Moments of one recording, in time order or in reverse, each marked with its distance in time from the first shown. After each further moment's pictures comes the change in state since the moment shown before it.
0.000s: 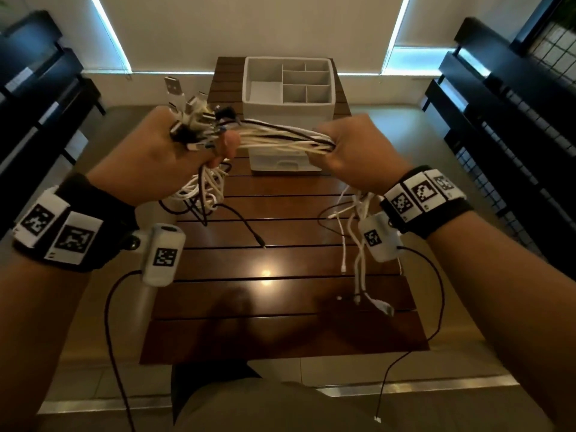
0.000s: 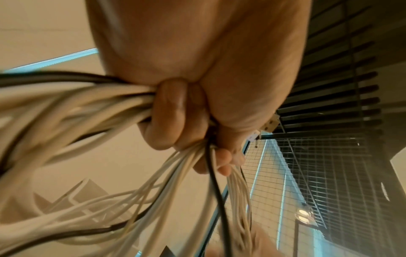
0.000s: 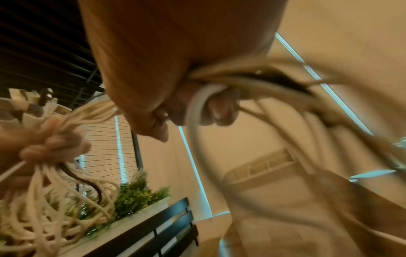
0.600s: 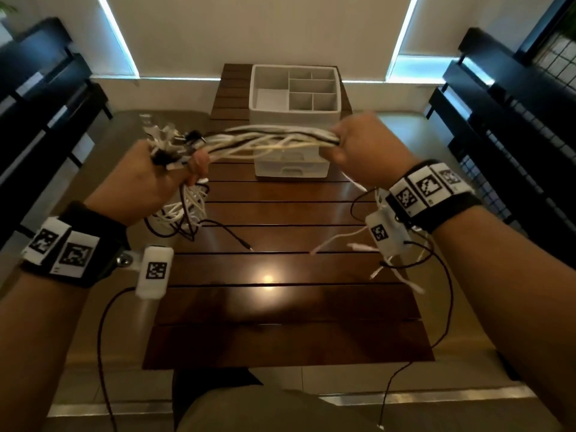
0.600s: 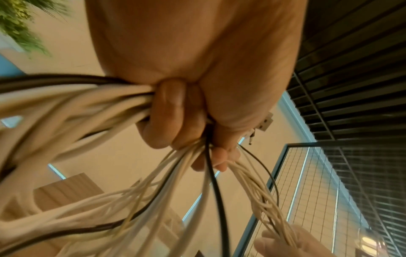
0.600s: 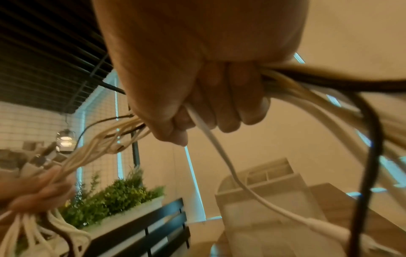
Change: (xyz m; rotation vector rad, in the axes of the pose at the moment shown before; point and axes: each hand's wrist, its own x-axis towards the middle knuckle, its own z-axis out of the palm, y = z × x) left_hand -0.025 -0.051 -0.001 -0.015 0.087 -0.155; right_hand 0.020 0.000 -0.008 -0.126 -0.091 0.142
